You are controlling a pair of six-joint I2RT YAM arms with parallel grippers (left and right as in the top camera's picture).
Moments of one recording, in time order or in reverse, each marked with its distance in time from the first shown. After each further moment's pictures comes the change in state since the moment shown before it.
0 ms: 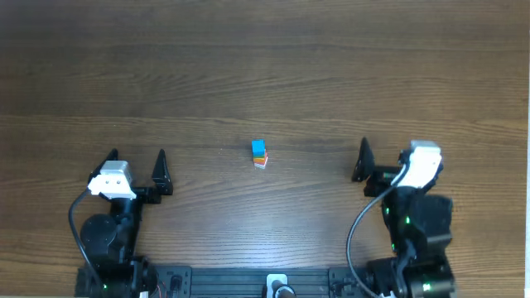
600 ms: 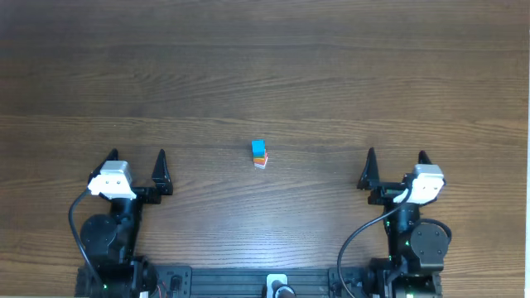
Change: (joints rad) left arm 0.000 -0.001 0.000 0.000 0.000 0.000; right arm -0.177 -0.278 -0.250 0.158 -0.134 -0.048
